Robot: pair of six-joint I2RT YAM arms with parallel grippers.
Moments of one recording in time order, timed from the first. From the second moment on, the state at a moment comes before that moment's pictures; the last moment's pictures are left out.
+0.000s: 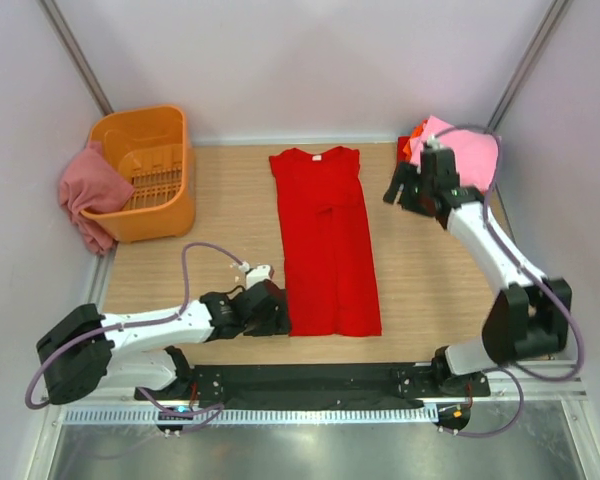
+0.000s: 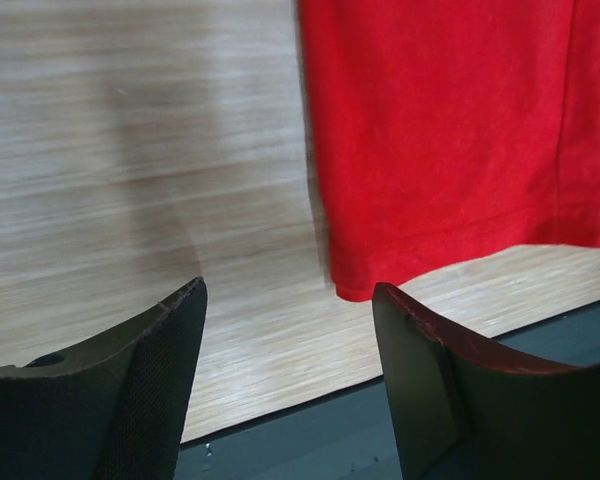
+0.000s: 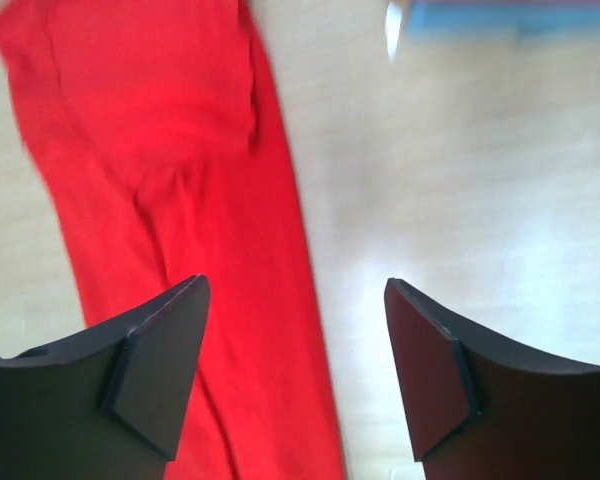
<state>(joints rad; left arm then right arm) -1.02 1.17 0.54 -0.37 -0.20 -0.99 0.16 1.56 1.34 -0.50 0.04 0.43</state>
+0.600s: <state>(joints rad) -1.14 1.36 0.58 -0.20 -0.24 -1.08 0.21 0.98 0.51 -0.47 -0.25 0.62</state>
